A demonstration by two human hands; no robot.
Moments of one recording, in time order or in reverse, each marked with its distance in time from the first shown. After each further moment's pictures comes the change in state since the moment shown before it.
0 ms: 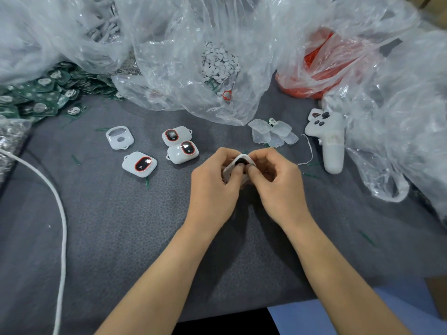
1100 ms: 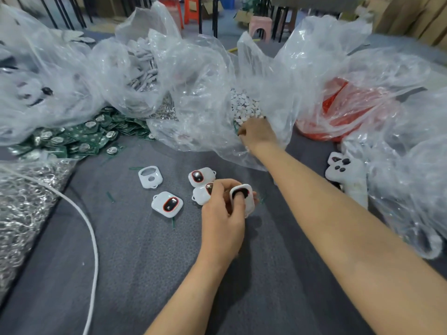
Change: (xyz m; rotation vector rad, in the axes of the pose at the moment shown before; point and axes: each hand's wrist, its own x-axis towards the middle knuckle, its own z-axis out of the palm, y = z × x) left_hand 0.020 -0.018 -0.009 -0.193 0.142 -0.037; right_hand 0.211 -0.012 0.066 -0.850 -0.216 -0.059
